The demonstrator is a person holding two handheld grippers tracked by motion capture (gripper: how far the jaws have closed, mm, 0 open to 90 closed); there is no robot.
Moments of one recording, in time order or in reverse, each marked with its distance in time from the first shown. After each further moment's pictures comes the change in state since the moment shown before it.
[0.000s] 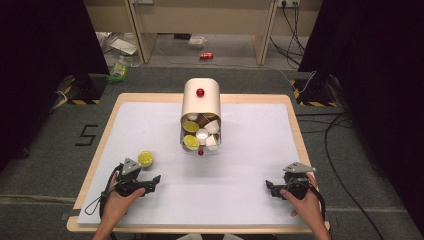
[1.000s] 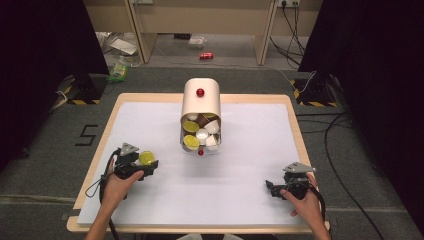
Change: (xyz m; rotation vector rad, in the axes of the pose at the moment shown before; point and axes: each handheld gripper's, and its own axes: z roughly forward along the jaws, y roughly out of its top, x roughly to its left) left arm 0.026 0.038 0.013 0.004 0.018 -0.055; right arm 0.000 0.000 0.000 0.000 0.000 0.000
